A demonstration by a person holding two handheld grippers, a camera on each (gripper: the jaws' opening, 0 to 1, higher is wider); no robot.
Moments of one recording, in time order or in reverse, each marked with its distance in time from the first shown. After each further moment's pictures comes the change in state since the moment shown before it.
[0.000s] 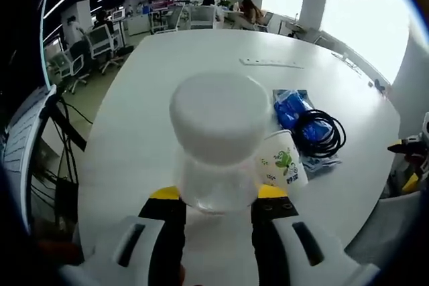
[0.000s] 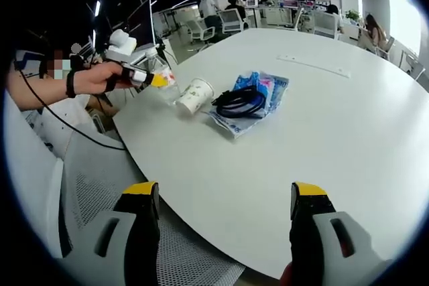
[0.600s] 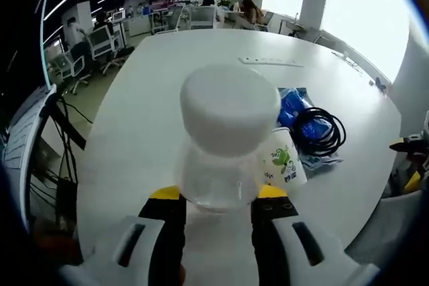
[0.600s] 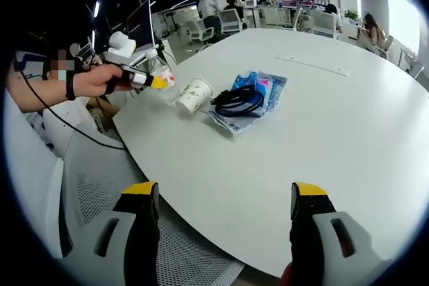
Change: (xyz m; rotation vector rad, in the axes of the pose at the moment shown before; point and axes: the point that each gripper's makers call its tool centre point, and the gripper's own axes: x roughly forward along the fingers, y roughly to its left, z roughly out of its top) left arm -0.001 -0.003 -0.003 -0.005 -0.001 0.007; right arm -0.003 -0.001 -0.002 0.005 -0.003 -0.002
